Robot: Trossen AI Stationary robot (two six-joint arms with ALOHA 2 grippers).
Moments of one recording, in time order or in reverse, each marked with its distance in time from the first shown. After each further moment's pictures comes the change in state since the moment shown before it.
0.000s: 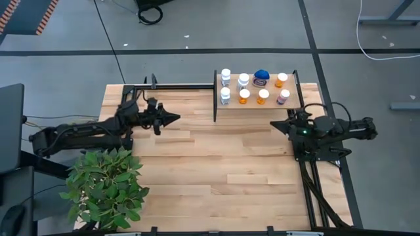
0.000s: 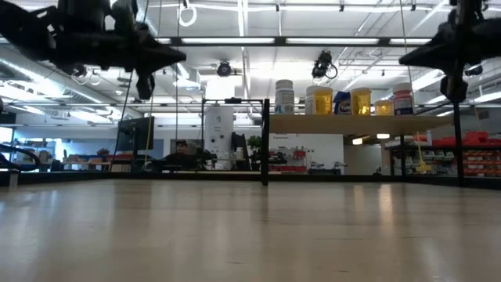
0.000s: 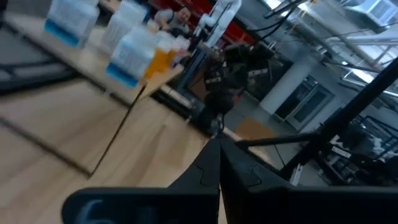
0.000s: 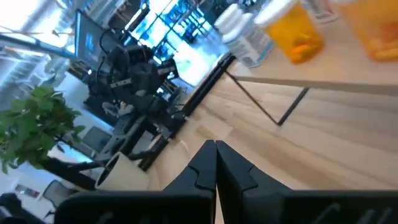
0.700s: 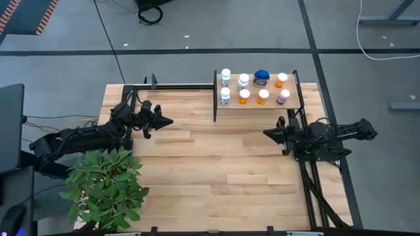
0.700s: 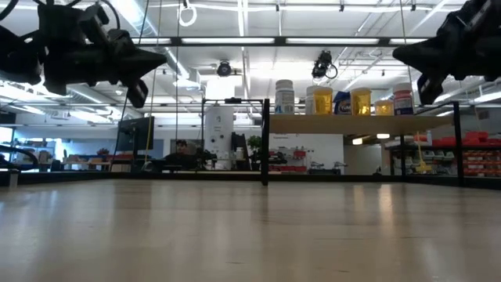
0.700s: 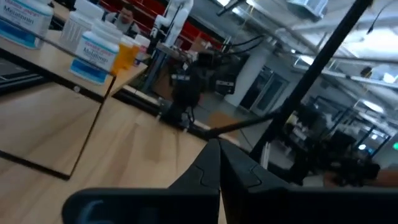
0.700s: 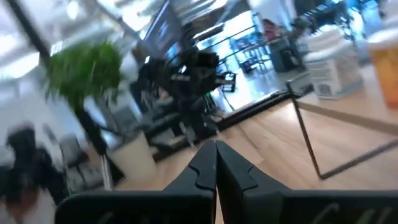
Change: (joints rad) left arm 0.191 0.000 -0.181 0.305 0.347 0.004; right arm -0.007 -0.011 -0.285 0.534 -0.190 -0.504
